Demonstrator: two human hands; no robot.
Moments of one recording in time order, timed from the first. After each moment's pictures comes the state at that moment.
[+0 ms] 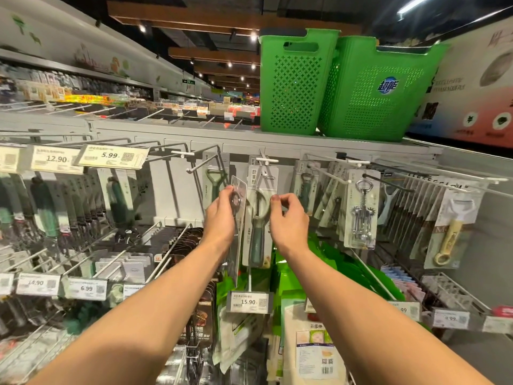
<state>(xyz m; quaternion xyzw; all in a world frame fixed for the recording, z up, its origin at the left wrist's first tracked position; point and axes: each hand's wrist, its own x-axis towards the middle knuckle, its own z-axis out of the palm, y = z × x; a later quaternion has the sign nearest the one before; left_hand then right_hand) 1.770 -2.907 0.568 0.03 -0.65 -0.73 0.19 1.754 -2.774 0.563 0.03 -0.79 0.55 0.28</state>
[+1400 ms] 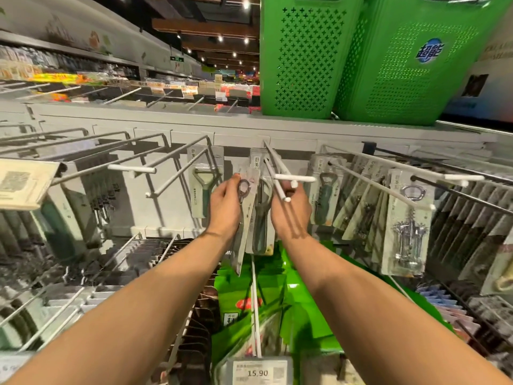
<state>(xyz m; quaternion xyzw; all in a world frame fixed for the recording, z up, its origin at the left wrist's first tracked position) 1.609 -2.918 0.562 0.02 -0.66 -0.73 0.18 1.596 -2.801 0.565 -0.09 -0.73 0.63 0.25</state>
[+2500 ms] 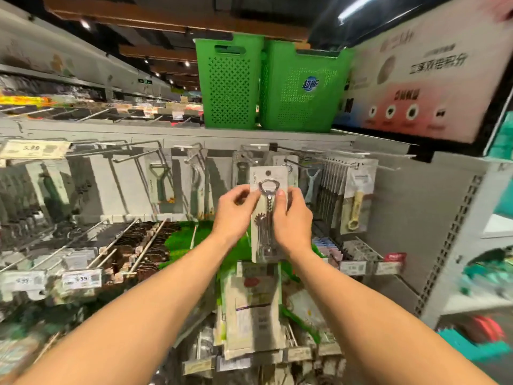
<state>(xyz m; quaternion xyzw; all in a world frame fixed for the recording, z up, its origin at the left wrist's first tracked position) 1.841 -2.748 0.576 -0.14 -0.71 -0.66 0.21 1.859 -2.622 0.564 -0.01 -0.80 0.48 0.37</state>
